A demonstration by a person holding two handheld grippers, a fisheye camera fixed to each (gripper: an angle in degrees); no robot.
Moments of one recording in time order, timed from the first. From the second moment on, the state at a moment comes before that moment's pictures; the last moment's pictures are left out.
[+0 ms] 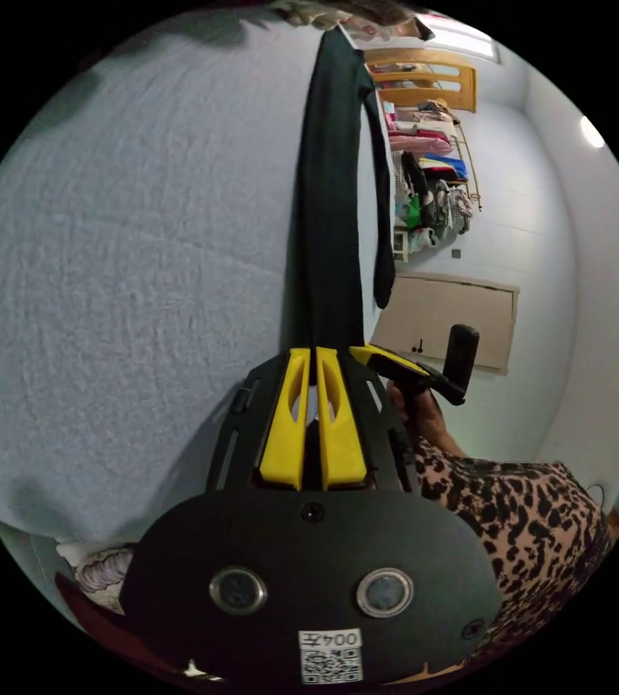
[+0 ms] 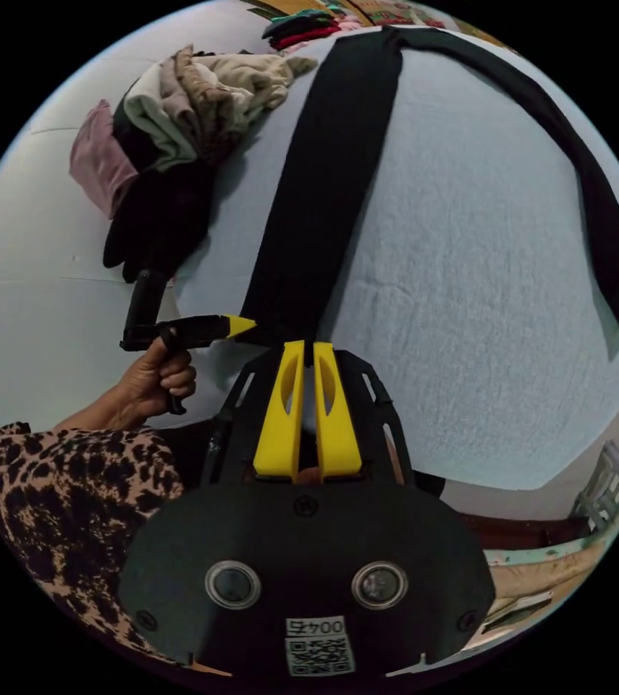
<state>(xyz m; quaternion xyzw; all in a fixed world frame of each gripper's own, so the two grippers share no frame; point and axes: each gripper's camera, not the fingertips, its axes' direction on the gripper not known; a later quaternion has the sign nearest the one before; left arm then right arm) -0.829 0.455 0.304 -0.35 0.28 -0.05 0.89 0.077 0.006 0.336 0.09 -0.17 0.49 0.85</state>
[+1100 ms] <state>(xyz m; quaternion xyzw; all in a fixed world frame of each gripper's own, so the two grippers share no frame) -0.580 0.523 0.224 -0.16 0.23 0.16 0.94 0.136 0.175 0.238 0.00 0.12 0.37 0.92</state>
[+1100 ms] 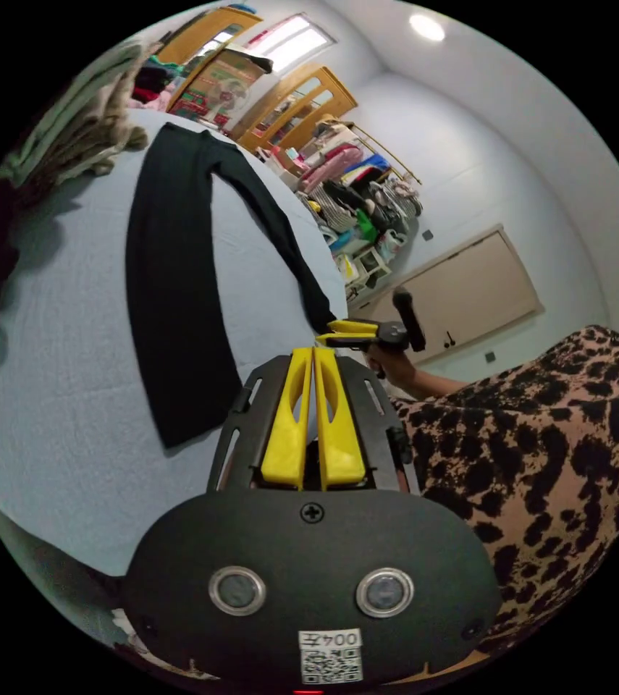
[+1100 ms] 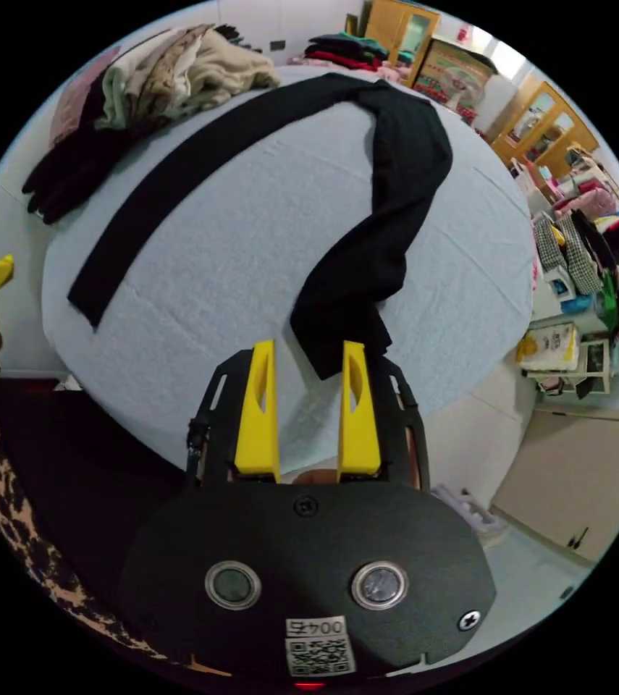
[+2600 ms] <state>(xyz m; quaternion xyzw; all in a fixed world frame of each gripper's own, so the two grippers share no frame) -0.507 0.529 0.543 -0.25 0.61 -0.11 0.75 0.192 0.531 0.126 0.36 -0.33 0.57 0.66</state>
